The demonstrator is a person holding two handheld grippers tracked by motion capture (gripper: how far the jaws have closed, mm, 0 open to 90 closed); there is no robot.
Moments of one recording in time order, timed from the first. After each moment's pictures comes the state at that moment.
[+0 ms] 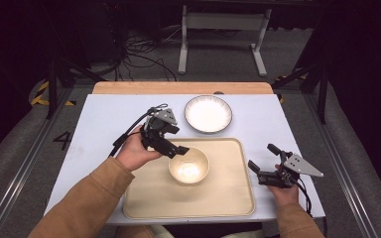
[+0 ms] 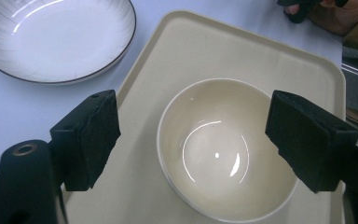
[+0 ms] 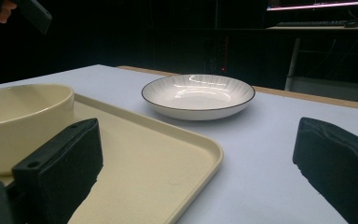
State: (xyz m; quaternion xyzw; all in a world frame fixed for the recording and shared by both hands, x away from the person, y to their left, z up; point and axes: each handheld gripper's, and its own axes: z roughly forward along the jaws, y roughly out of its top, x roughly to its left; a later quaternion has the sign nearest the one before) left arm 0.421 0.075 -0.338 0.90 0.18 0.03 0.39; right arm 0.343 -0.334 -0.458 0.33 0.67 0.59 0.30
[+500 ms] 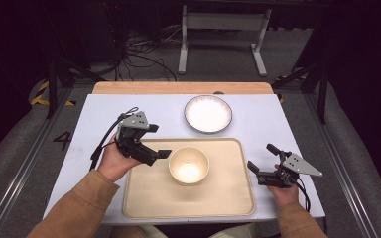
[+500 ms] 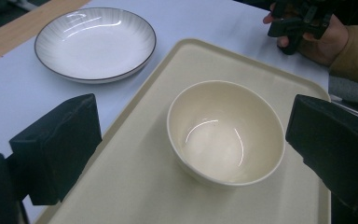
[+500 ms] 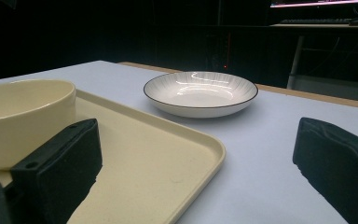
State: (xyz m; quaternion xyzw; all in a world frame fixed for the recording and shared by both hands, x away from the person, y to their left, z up) left arm 0.394 0.132 -0.339 0.86 0.21 0.06 0.47; right arm 0.344 -0.333 -0.458 0.33 0.68 0.59 0.30
